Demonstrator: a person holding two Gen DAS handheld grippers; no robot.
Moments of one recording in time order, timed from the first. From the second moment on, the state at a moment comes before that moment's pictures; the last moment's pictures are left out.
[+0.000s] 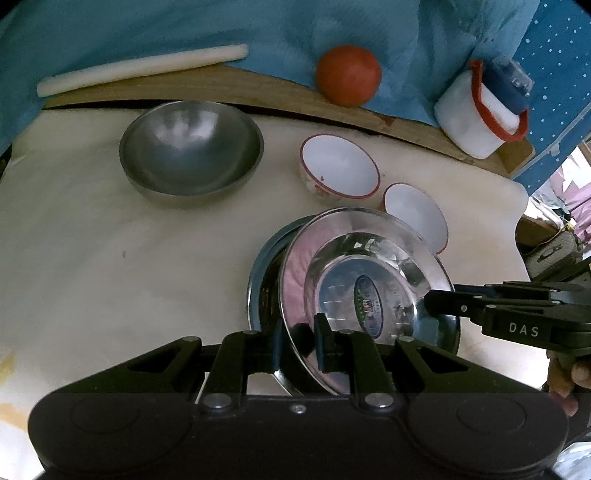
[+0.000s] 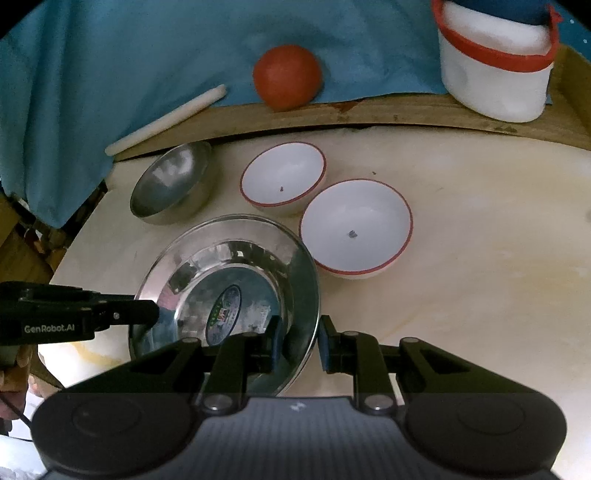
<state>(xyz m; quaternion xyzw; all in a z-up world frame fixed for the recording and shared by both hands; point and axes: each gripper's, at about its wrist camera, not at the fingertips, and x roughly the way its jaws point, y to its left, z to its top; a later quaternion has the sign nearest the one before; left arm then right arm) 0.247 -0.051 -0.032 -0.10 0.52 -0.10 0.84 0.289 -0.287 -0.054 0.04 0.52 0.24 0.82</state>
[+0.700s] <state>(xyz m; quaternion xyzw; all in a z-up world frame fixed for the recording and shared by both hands) 0.251 -0.054 -0.033 -0.08 0.53 -0.09 0.84 0.292 -0.279 -0.057 0.01 0.52 0.24 0.82</state>
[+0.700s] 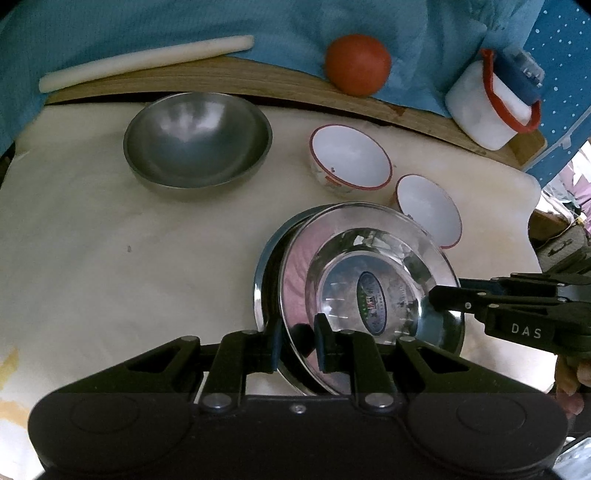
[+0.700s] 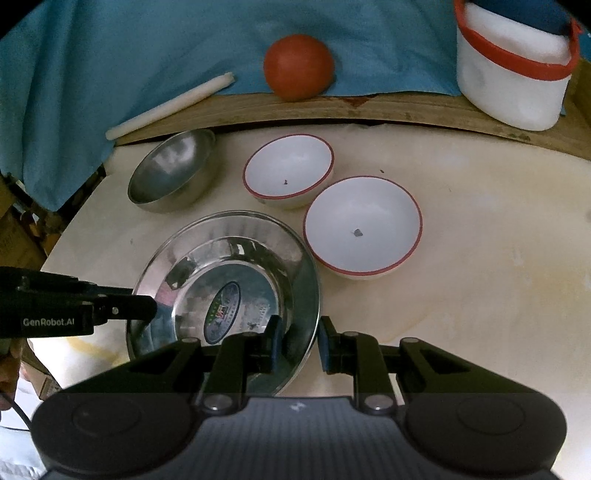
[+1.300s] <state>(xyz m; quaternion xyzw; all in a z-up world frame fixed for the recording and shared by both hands) 0.246 -0.051 -0.029 -0.08 0.52 -0.09 0.85 0.288 -0.269 -0.055 0.00 0.51 0.25 0.82</state>
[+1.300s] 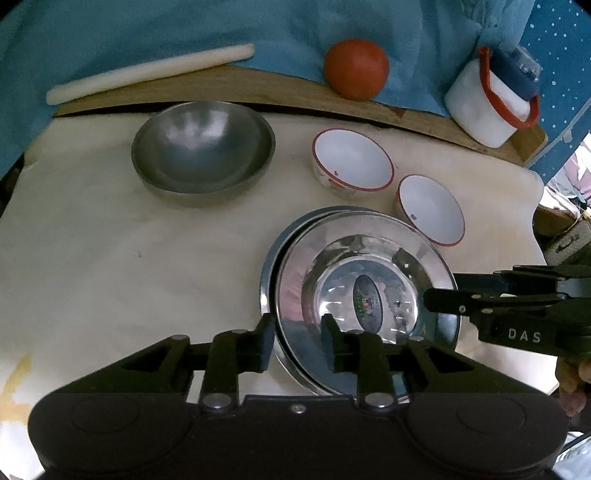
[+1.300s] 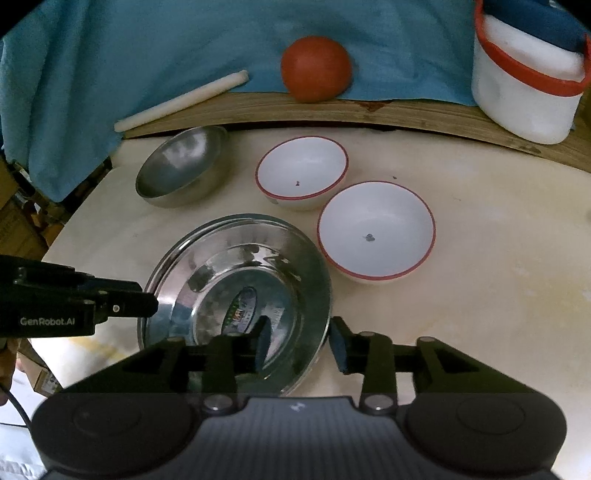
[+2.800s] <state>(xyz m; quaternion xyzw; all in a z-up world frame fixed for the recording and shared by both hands) 0.258 0.065 -0.025 -0.22 0.44 0.04 0.87 0.275 -0.249 -0.014 0.03 0.41 0.26 0.87</state>
